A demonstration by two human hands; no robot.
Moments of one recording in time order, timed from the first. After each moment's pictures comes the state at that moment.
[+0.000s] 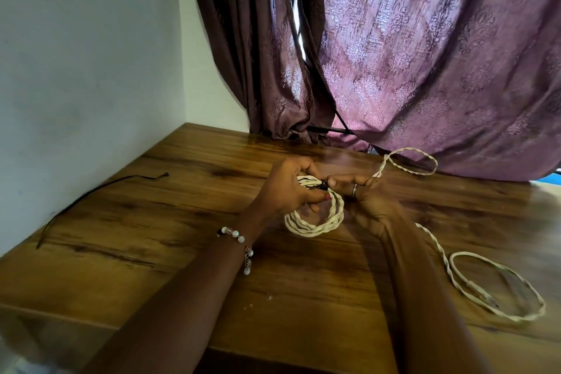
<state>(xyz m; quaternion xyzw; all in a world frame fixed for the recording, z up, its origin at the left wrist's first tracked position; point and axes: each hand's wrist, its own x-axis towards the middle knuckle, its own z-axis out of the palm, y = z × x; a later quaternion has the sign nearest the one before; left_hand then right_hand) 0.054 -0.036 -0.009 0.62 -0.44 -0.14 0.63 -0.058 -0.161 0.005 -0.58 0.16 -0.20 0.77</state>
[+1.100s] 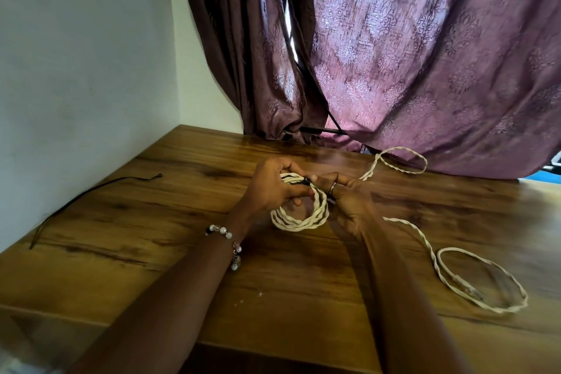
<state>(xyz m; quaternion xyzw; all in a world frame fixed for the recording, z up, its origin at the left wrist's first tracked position) 0.056 -0.030 -0.007 0.65 -0.39 -0.14 0.64 -0.049 -0.141 0.000 -0.54 0.17 -0.24 0.79</state>
